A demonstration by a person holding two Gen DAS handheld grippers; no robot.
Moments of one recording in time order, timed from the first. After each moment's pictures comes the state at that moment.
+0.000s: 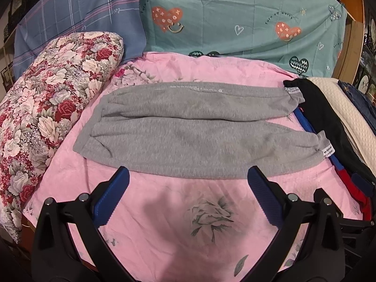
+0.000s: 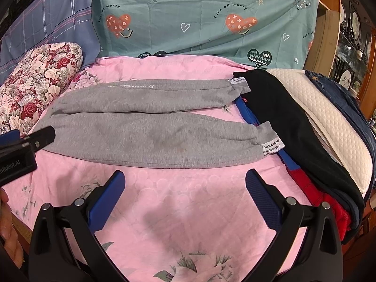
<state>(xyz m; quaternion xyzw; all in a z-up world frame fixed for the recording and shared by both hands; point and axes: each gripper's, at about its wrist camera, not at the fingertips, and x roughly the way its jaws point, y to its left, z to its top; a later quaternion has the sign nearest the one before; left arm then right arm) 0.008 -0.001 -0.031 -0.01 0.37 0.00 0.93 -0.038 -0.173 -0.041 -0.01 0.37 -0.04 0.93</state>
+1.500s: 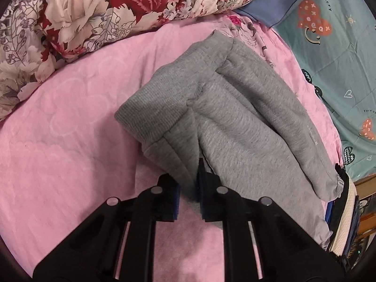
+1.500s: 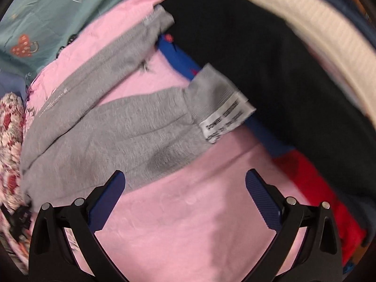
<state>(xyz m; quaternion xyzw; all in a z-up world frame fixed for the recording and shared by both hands) 0.130 0.240 -0.162 -0.32 0.45 0.12 0.82 0.100 -0.373 -0.132 0.24 0.57 -0.09 0.78</state>
